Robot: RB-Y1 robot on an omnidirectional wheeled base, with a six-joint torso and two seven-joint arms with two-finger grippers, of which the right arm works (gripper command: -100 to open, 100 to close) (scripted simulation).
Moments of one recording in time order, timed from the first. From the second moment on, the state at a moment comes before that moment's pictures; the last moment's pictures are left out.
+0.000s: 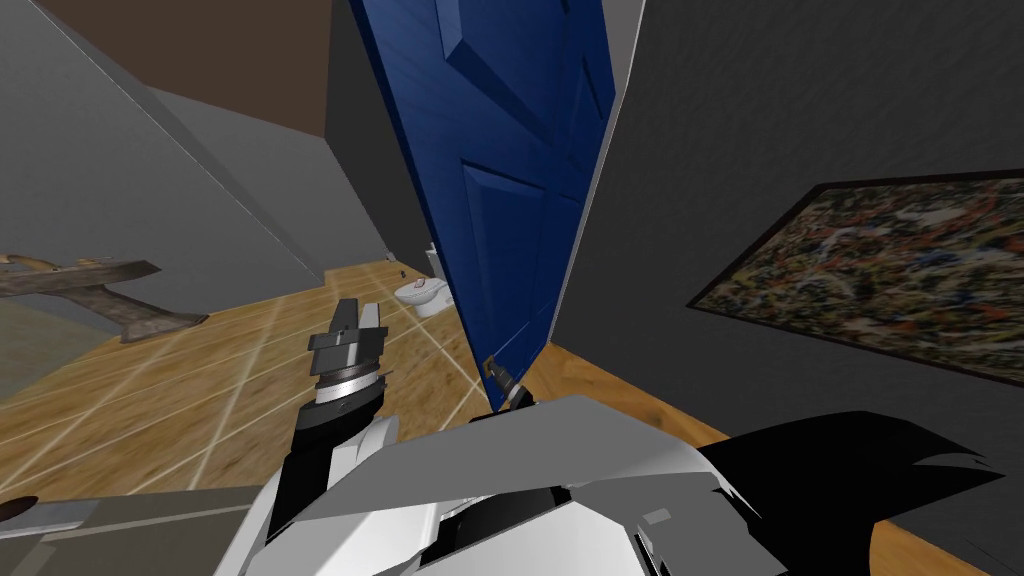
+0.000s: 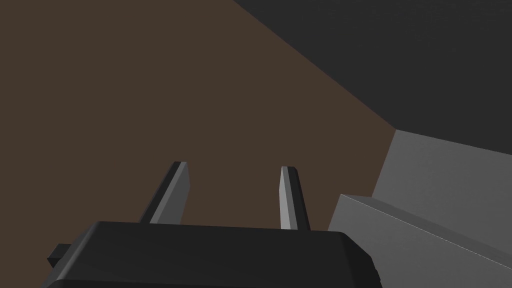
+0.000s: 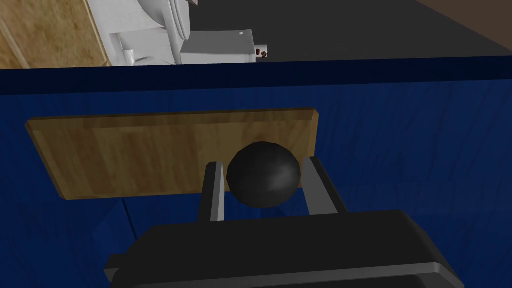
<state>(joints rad) 0.02 -0.07 0.69 -0.88 -0.05 -0.75 0.00</state>
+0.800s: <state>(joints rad) 0.02 -0.08 0.64 -0.88 -0.06 -0.74 0.01</state>
